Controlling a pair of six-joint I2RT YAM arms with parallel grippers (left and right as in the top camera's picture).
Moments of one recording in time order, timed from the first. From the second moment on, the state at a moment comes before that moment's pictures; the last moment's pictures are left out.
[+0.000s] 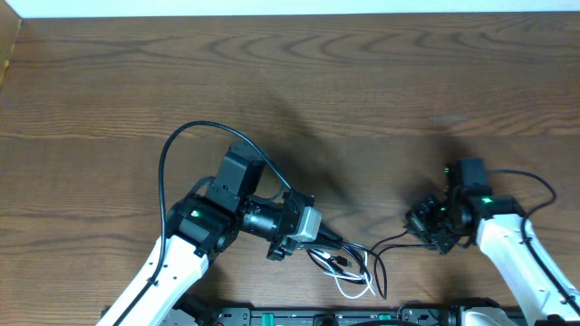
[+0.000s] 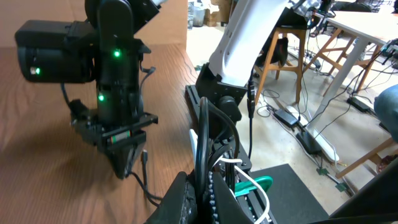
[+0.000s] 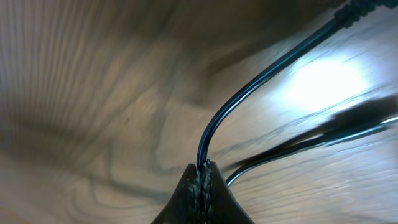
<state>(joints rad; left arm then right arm) -0.53 1.10 0.80 -0.55 1.27 0.74 0.05 1.26 0.58 -0.75 -0.37 0.95</state>
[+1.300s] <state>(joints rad) -0.53 1.31 0.80 -0.68 1.09 0.68 -0.19 1.26 0.58 -0.66 -0.20 0.82</state>
